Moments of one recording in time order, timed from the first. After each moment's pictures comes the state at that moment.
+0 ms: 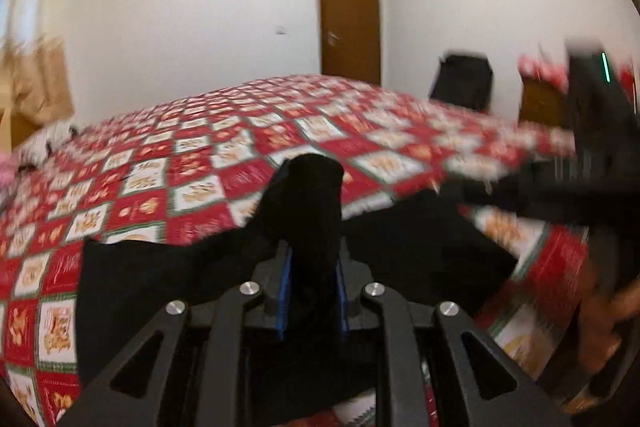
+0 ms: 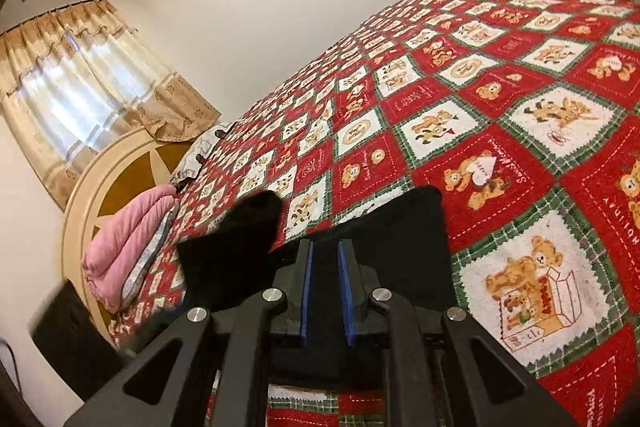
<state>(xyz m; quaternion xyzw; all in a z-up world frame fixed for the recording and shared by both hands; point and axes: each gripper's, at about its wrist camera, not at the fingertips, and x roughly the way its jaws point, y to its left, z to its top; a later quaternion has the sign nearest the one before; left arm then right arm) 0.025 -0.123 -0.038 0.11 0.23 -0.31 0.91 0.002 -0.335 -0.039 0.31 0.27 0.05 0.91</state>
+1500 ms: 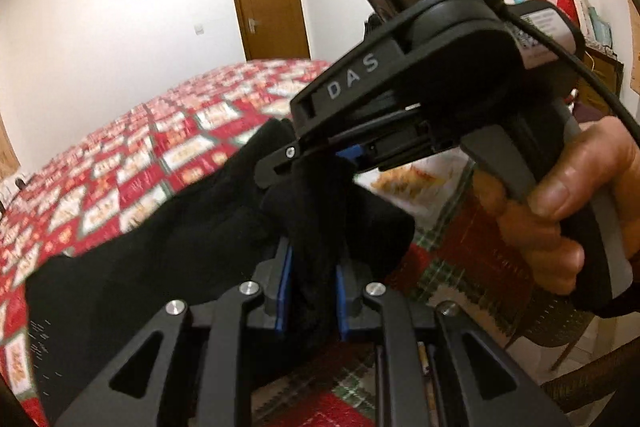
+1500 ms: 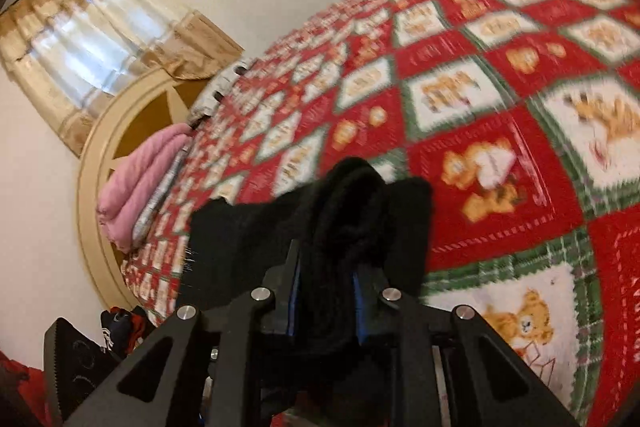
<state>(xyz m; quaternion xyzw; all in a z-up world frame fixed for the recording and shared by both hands) -0.024 -0.207 -0.063 0.19 0.24 -0.41 0.86 0.044 -0.372 -0.073 0.28 0.38 0.14 0.87</state>
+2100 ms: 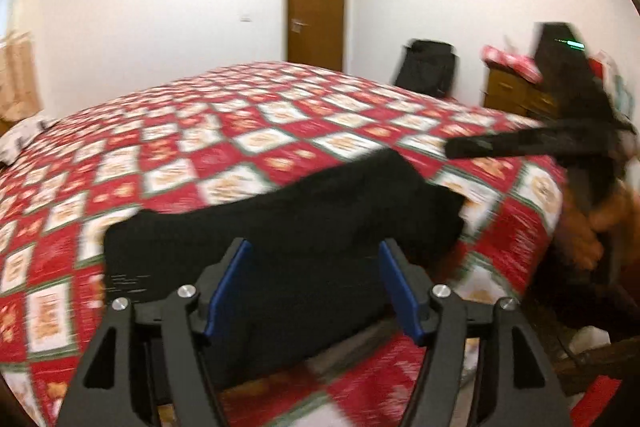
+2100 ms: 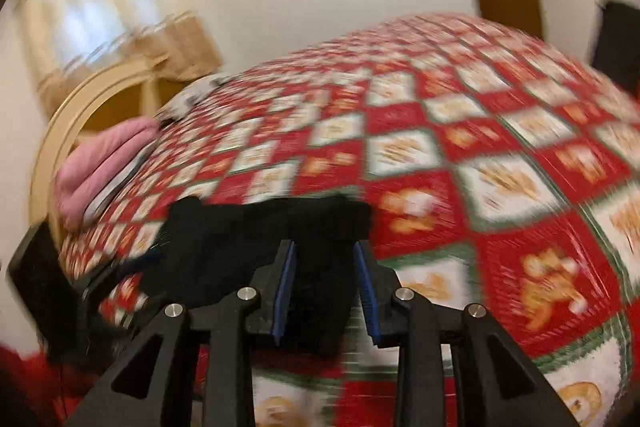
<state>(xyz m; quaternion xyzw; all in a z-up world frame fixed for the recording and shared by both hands) 0.019 -0.098 -0.023 0.09 0.26 -0.36 0.89 -0.023 -0.347 -0.008 0.13 0.32 0.07 0.94</state>
